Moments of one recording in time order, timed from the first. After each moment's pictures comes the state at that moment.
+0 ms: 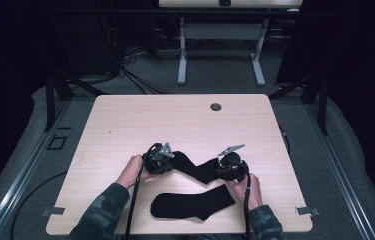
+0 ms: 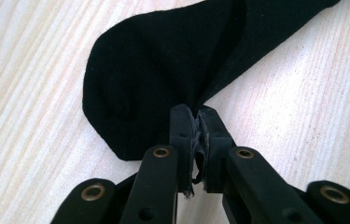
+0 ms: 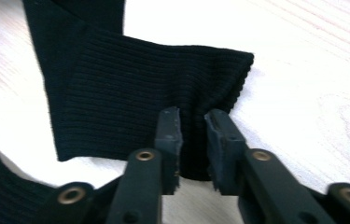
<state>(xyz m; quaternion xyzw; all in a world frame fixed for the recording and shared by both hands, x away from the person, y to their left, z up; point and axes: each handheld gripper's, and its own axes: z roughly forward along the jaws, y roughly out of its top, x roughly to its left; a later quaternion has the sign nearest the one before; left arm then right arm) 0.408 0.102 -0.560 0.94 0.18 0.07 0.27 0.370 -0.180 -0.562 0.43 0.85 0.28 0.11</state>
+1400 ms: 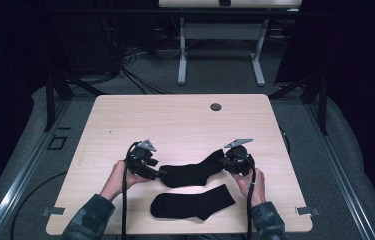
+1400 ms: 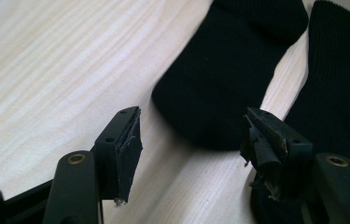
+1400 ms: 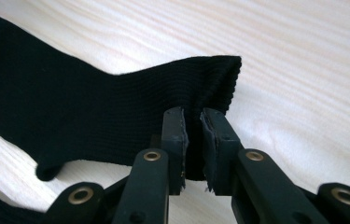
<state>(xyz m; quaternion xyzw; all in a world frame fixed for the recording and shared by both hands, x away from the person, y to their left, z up) 0.385 0.148 -0.524 0.89 0.31 0.03 0.33 0.375 -0.191 -0.540 0.46 0.82 0.30 0.15</state>
